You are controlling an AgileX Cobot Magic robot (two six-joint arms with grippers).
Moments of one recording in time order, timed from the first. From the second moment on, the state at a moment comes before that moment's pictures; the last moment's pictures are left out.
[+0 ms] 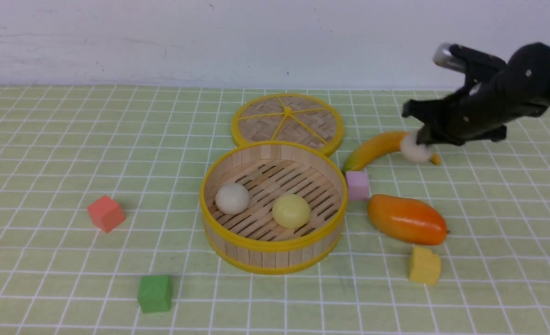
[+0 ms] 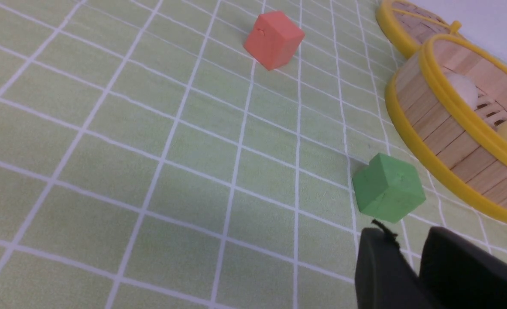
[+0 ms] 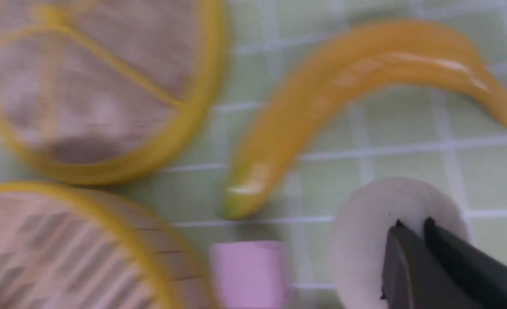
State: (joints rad) right arm 0.17 1.92 -1.57 0.33 0.54 0.06; left arm -0.13 -0.01 0.03 0.02 0.37 -0.52
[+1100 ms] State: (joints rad) right arm 0.44 1.81 -1.62 0.00 0.85 0.15; left arm -0.13 -0.01 0.03 0.02 0.37 -0.52
